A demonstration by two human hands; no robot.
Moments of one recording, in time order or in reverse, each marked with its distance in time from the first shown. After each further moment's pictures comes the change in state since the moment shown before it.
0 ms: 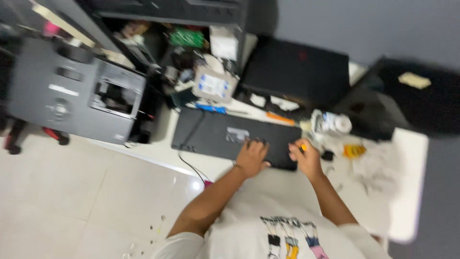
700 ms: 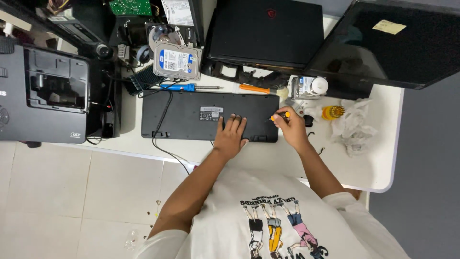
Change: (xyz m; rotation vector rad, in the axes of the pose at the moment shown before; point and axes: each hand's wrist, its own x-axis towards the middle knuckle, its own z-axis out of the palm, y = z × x) left_hand -0.010 0.010 0.001 0.060 -0.040 -0.081; right_hand -0.005 -0.041 -0.025 0.127 -0.022 0.088
